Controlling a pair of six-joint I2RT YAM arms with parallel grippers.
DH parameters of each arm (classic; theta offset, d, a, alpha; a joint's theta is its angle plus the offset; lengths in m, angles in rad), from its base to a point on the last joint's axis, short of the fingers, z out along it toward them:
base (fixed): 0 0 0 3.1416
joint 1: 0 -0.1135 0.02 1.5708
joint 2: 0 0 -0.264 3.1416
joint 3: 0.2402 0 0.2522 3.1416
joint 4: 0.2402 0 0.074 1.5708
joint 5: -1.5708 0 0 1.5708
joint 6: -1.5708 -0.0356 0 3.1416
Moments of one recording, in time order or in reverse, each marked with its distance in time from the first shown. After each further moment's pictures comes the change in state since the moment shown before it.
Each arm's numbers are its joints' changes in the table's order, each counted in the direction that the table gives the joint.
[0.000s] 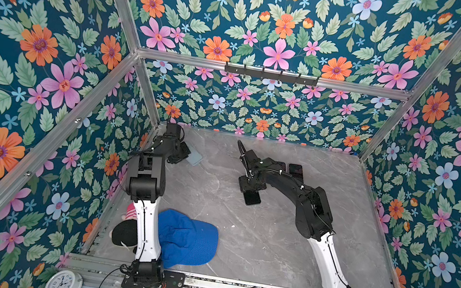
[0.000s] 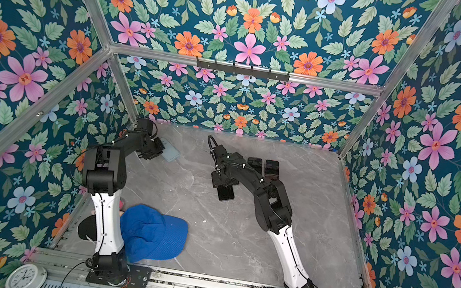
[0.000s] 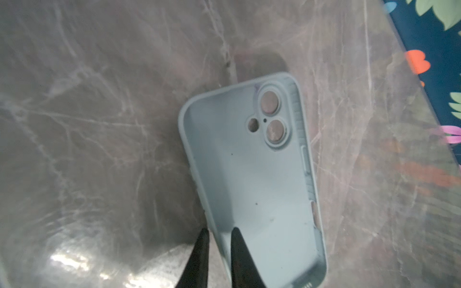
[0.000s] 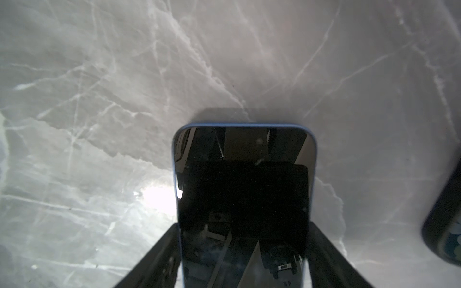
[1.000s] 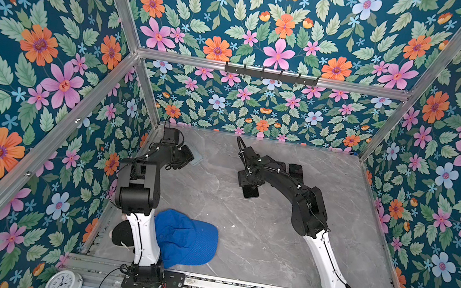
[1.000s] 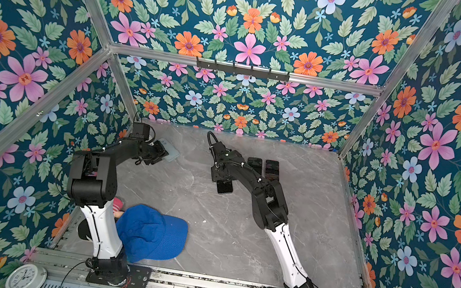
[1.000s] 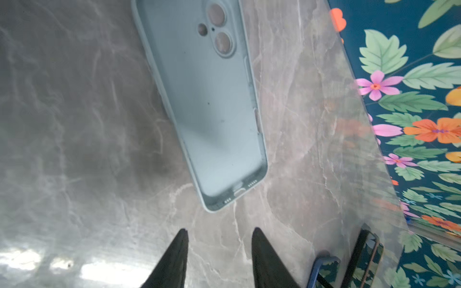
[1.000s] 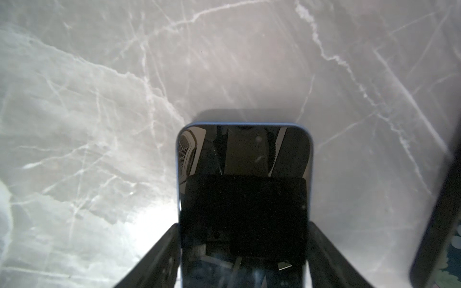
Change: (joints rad) left arm 0.001 -0.233 -0.270 -0.109 -0.177 0.078; right arm 0.010 0.088 0.132 -0.003 -0.059 -0.019
